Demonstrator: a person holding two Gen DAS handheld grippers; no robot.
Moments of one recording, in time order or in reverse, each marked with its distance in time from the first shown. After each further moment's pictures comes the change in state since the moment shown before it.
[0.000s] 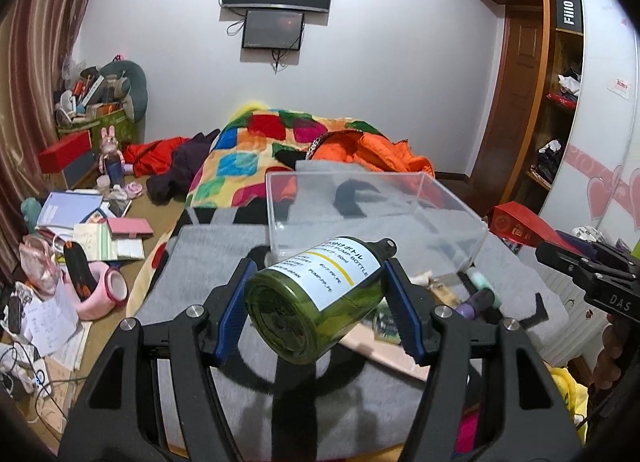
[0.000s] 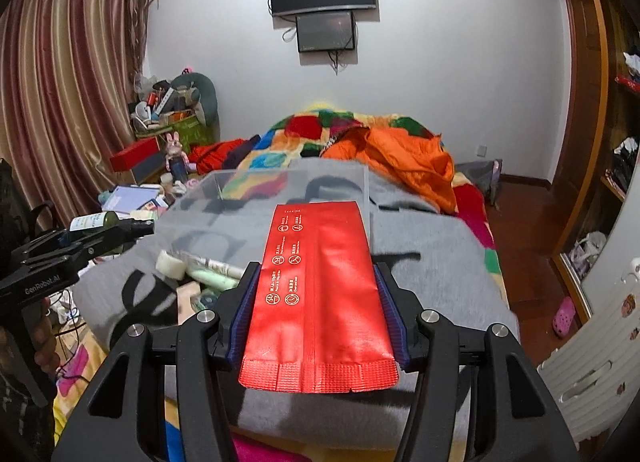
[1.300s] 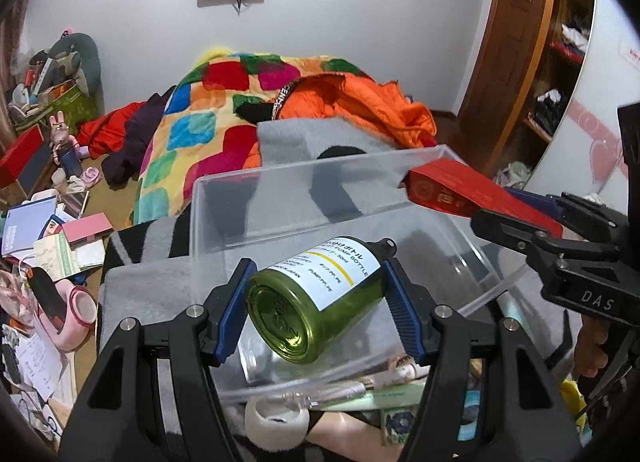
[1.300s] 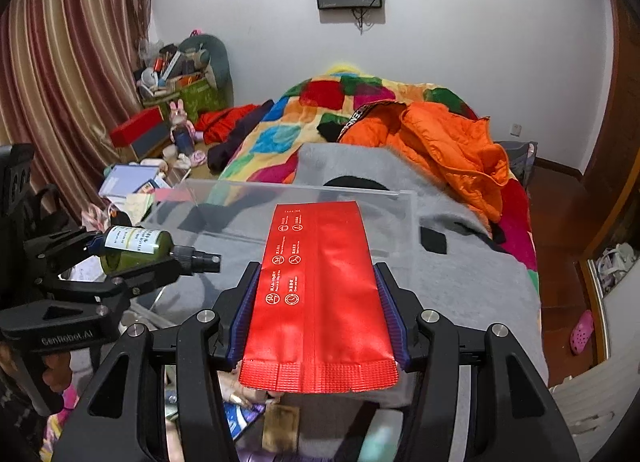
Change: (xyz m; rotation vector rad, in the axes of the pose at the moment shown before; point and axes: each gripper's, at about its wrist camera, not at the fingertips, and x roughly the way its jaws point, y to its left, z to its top) left arm 0.146 -0.018 0.061 0.082 0.273 -0.074; right arm 0.145 -0.003 0.071 -0.042 0.183 0.090
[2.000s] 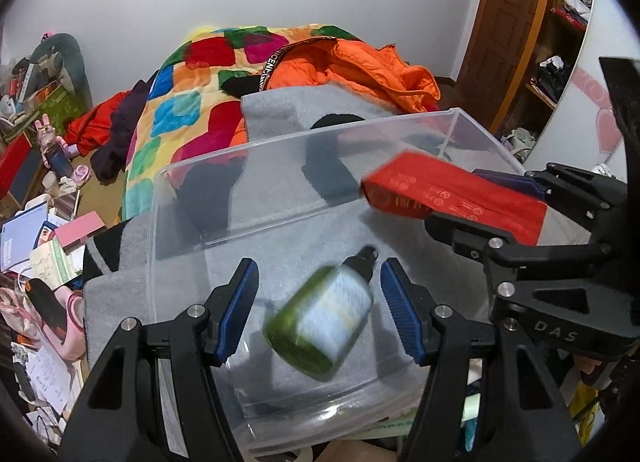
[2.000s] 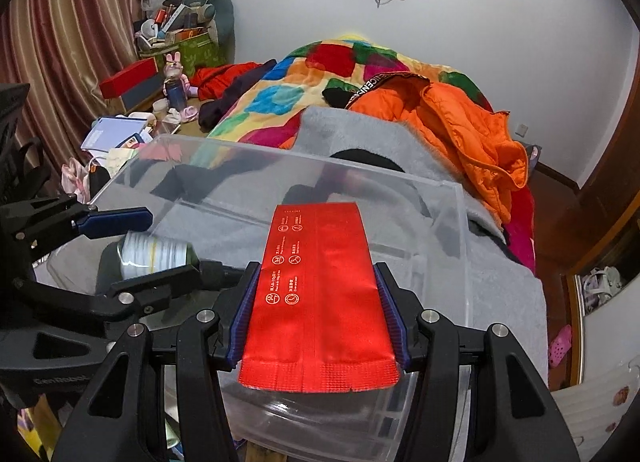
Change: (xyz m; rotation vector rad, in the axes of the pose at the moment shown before) left arm 0.043 -0.003 0.007 0.057 0.103 0.002; right arm 0.054 0.014 0.006 -0.106 0.122 -0.052
